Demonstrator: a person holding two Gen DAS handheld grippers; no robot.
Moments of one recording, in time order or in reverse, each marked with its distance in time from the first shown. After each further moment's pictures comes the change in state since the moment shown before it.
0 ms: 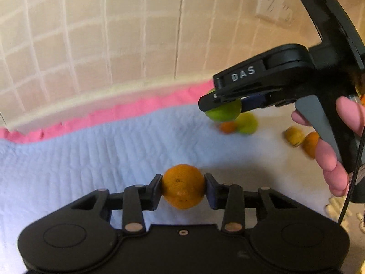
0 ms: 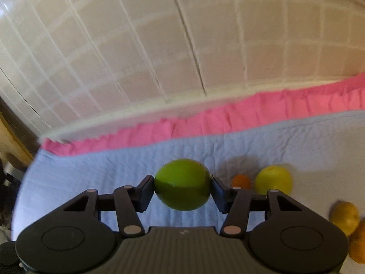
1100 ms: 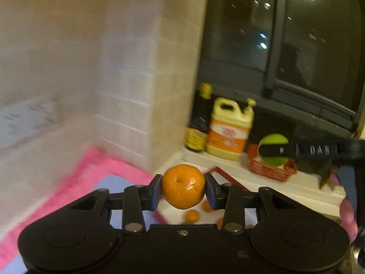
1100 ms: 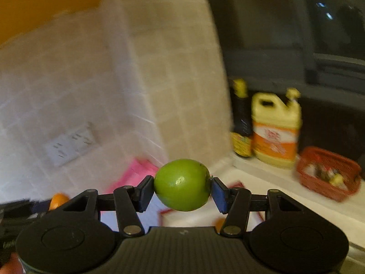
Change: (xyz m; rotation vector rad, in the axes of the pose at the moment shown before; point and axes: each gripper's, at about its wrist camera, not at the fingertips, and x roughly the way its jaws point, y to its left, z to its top) left arm -0.017 -0.369 0.133 0.429 -0.221 -0.612; right arm -0.390 -0.287 -0.086 0.400 -0.533 -0.563
